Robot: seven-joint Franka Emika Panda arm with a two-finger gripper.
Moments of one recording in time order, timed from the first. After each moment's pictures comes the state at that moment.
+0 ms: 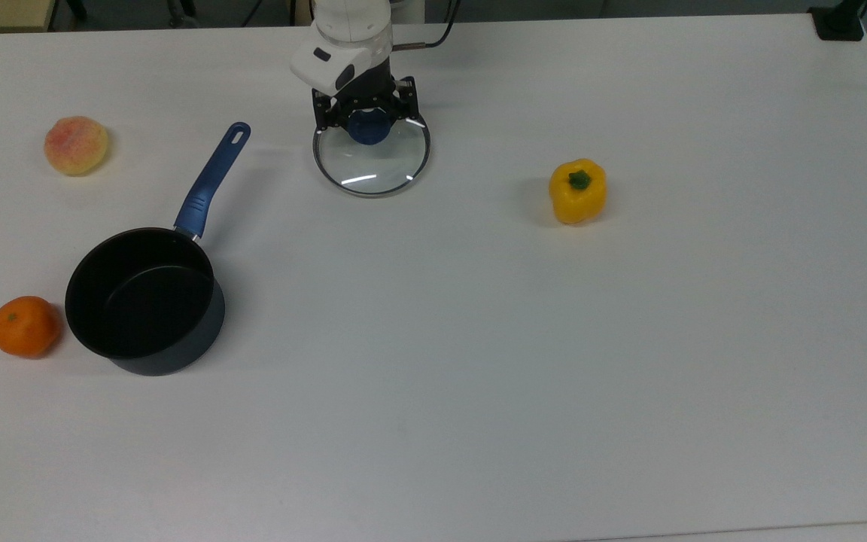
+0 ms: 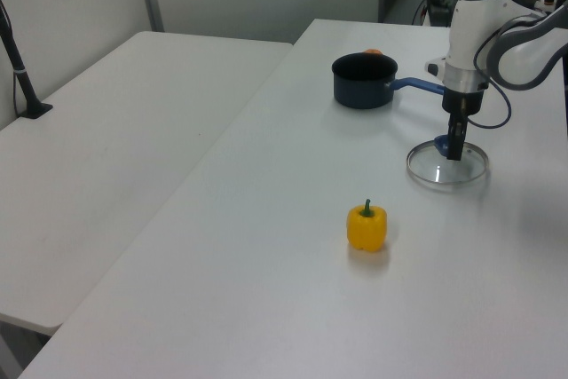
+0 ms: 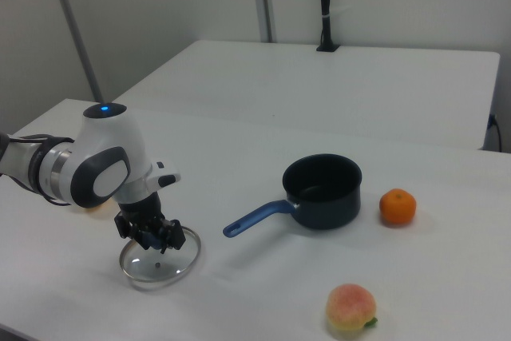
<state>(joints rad) 0.08 -0.03 0.00 -2.42 0.02 2.43 -0.13</state>
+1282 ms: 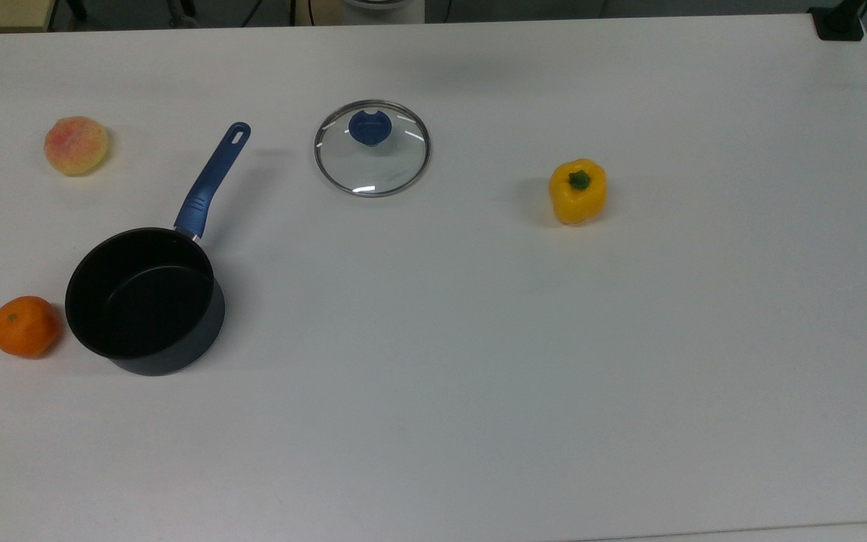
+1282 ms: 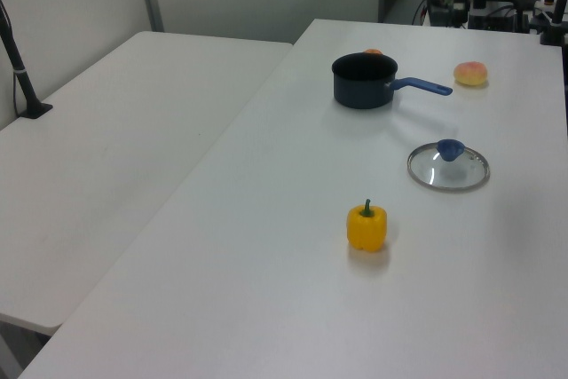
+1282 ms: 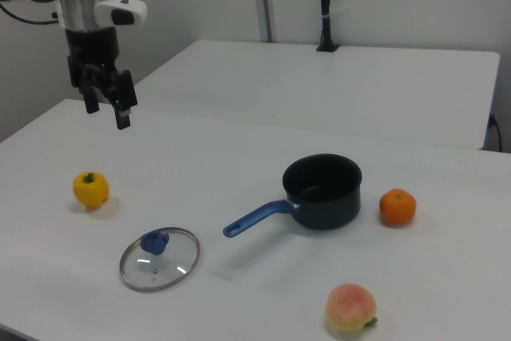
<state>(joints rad) 0.05 -0.10 0.01 -1.64 0.07 1.45 0.22</state>
